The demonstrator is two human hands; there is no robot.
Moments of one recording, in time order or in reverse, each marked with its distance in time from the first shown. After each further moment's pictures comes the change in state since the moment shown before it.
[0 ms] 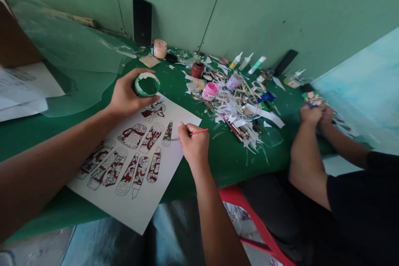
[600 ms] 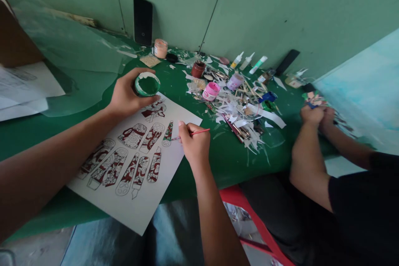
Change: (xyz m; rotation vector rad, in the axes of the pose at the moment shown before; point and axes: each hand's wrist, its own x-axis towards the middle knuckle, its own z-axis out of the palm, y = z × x) left_hand 0.000 -0.001 0.000 -0.012 0.000 0.005; right_hand 0.000 0.001 0.000 0.013 -0.002 0.008
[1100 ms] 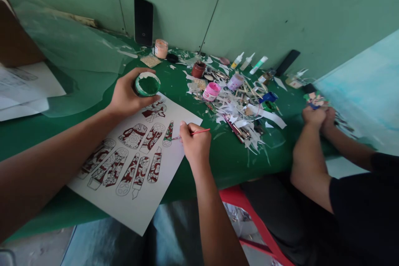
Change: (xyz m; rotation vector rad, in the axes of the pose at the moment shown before) left_hand 0.000 -0.001 0.000 -0.011 -0.001 0.016; right_hand 0.001 -0.001 0.000 -0.044 0.033 -0.004
